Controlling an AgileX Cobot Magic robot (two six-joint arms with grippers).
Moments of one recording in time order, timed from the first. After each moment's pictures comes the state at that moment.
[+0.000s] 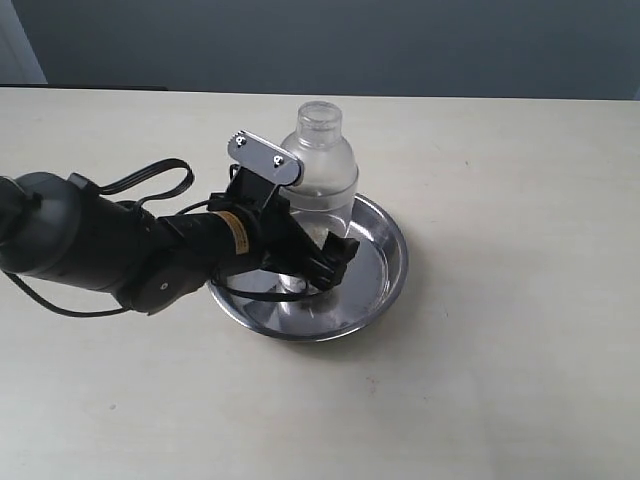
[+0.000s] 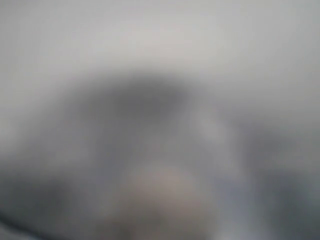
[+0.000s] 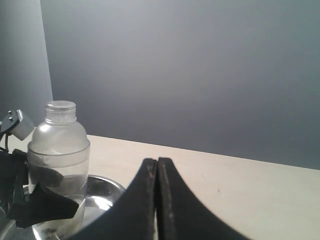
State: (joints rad) left arm -0.55 1.89 -0.79 0.09 -0.45 -0.17; right arm 0.04 0.00 0.00 1.55 0.30 -1.50
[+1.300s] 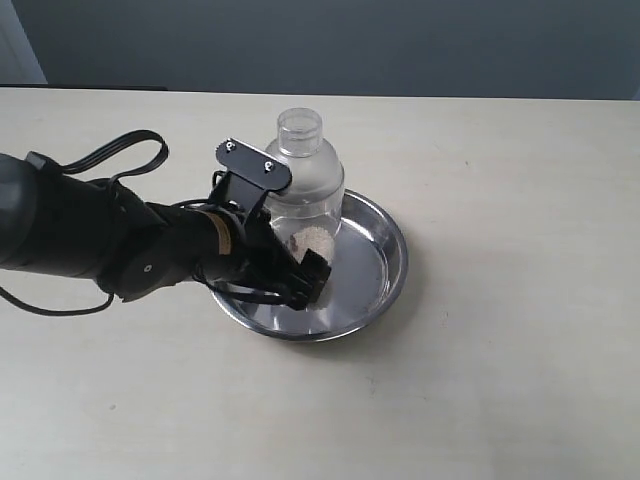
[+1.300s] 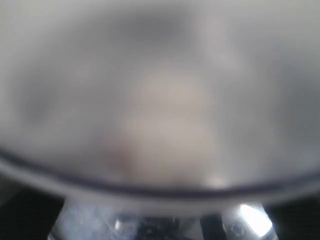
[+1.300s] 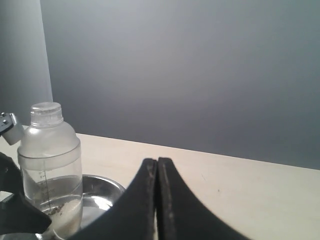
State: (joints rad) left arm -0.55 1.79 -0.79 0.08 -0.13 -0.17; right arm 0.04 0.00 0.00 1.55 0.30 -1.50
